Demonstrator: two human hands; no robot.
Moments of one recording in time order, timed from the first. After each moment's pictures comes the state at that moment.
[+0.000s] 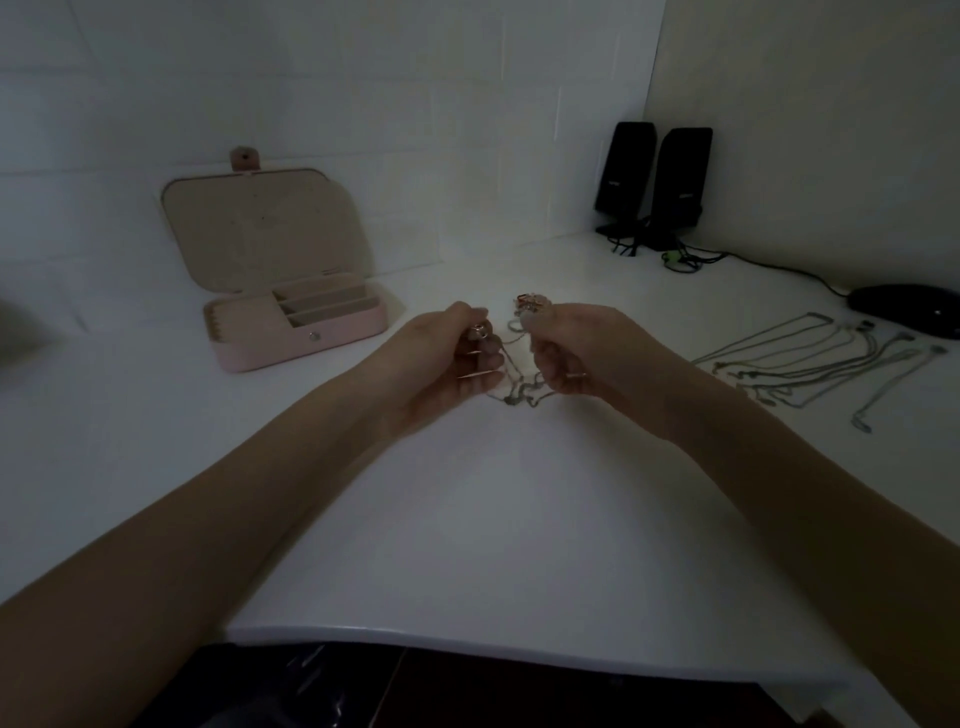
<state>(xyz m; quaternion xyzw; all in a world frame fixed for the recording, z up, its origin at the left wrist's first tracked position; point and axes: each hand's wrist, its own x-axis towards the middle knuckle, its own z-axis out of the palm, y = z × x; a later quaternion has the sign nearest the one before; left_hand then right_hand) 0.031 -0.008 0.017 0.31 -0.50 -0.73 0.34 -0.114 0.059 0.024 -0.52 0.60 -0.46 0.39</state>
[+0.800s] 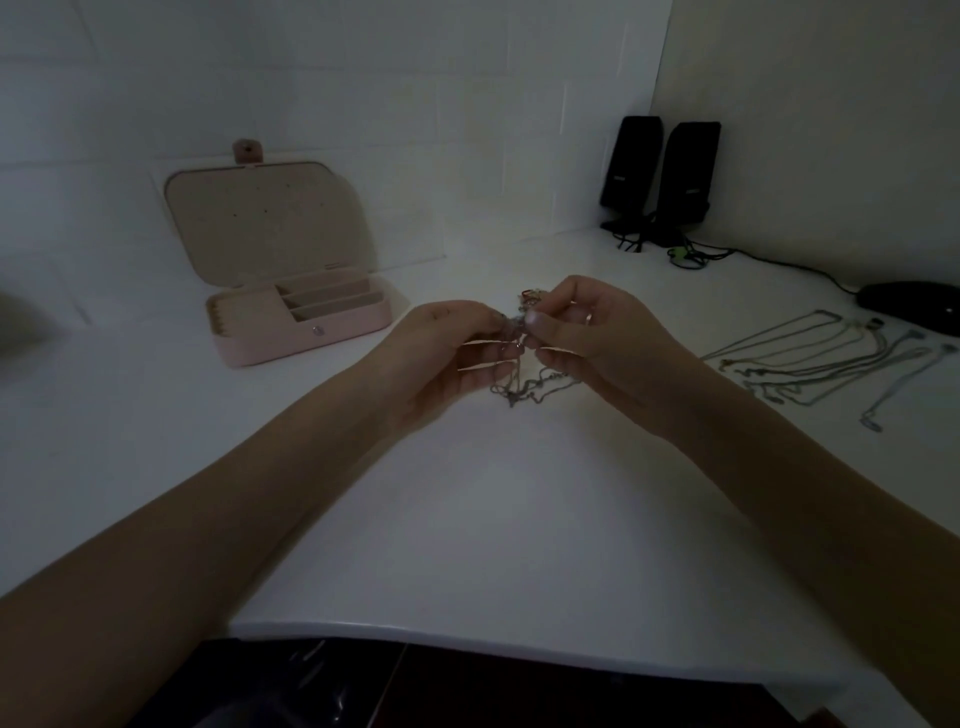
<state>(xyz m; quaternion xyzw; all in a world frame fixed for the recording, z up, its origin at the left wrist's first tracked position) 0.037 -0.005 0.019 0.28 -0.54 -0.71 0.35 -0.109 0.060 0.021 -0.50 0.47 -0.59 0.42</state>
